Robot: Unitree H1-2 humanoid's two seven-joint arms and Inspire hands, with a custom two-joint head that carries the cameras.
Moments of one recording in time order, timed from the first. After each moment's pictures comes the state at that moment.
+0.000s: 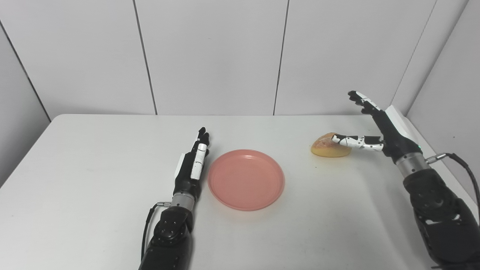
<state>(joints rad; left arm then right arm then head) -0.44 -0.07 -0.01 0.53 -0.04 -0.18 0.00 -0.48 -0.49 0.00 0.22 -0.36 -0.10 0.10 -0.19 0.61</state>
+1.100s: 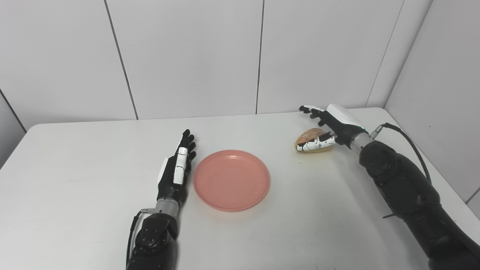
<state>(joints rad) -0.42 -0.05 -0.01 0.50 -0.11 -0.18 -0.08 -0.70 -0.50 0.23 0.56 -0.51 -0.09 0.19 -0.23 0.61</state>
